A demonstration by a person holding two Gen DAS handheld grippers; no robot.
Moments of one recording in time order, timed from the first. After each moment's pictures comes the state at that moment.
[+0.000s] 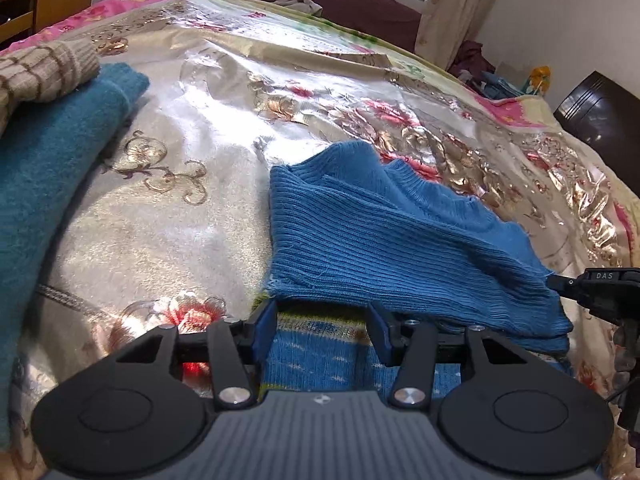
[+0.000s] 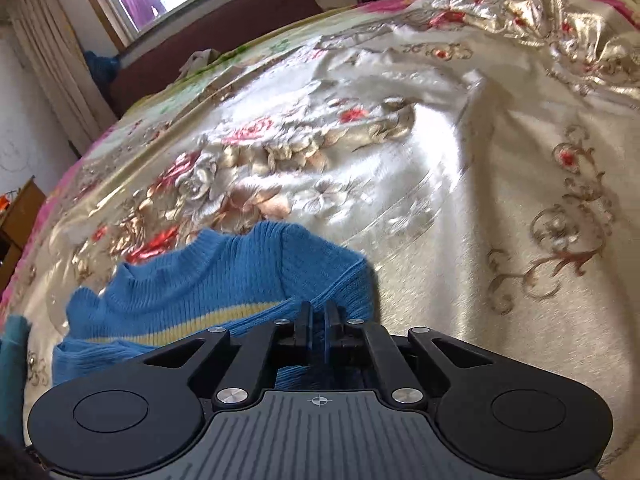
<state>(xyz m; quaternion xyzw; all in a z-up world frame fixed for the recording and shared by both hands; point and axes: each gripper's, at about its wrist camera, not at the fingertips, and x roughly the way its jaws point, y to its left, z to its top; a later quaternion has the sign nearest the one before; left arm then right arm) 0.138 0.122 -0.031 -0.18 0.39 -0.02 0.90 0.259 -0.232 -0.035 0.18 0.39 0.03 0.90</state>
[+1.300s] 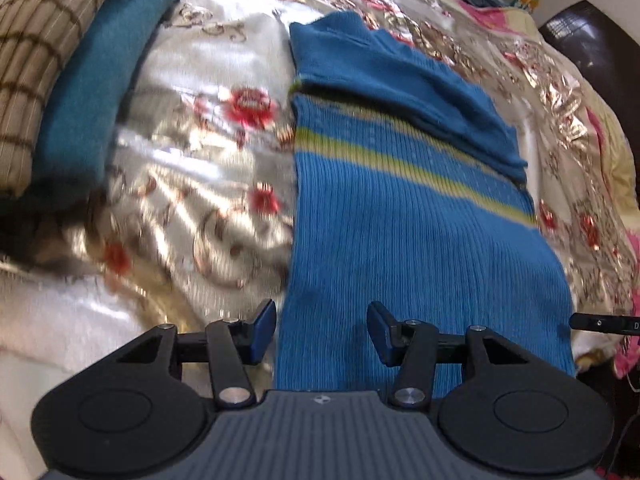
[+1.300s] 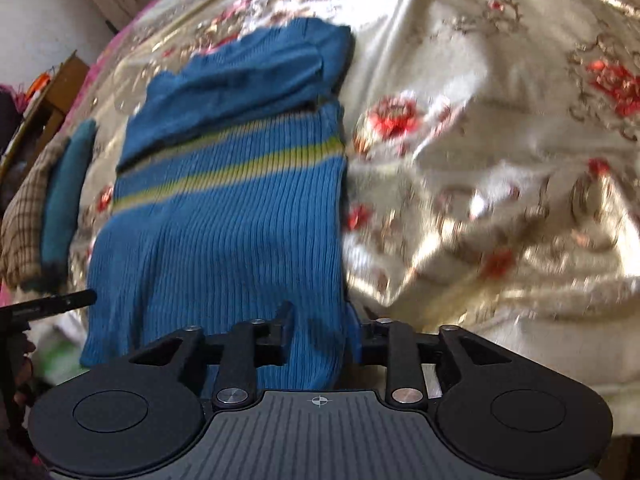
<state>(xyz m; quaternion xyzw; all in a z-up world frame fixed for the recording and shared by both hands) 0.003 0.132 -0.023 -0.17 0.53 -0.07 0.83 0.047 -0.261 -0.012 0.13 0.56 0.13 0.81</state>
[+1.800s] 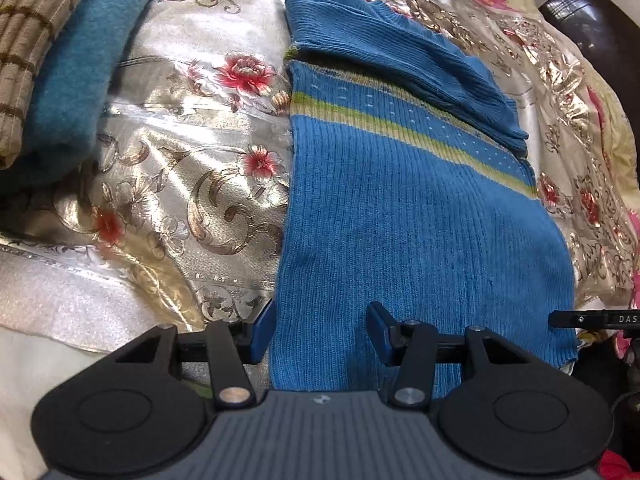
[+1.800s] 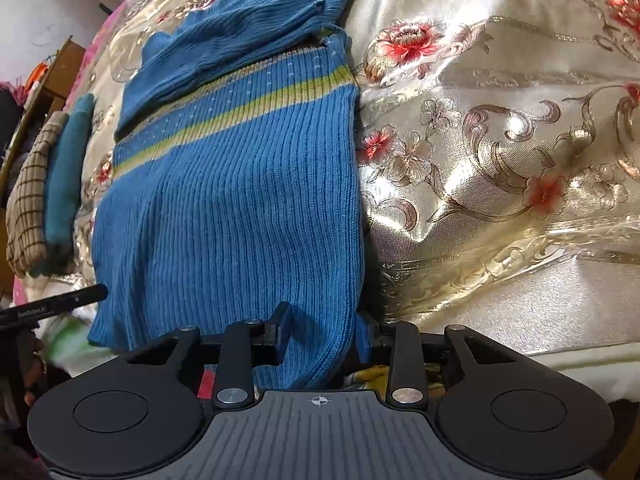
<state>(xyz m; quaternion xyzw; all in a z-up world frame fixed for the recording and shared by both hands) -0.003 0.129 -0.030 -0.17 0.56 -0.08 0.81 0.045 -0.252 -0.042 0.16 0.60 0.14 0.77</state>
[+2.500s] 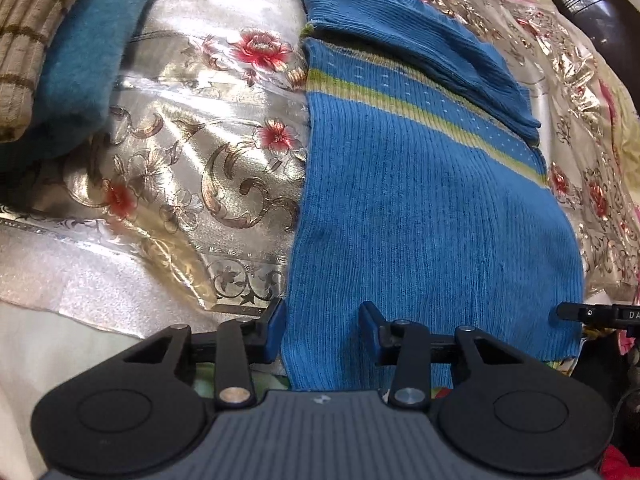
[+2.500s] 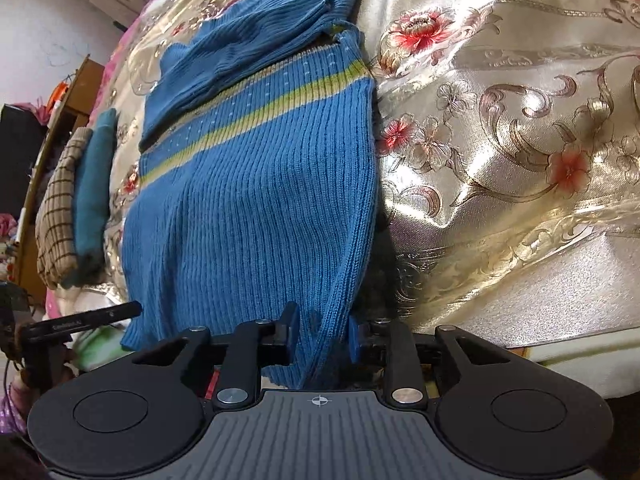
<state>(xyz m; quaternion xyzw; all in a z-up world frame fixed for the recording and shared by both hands) -0.006 0.132 -0.034 -0.17 0.58 -0.07 0.79 0.038 -0.259 -0.045 0.22 0.59 0.17 0.76</state>
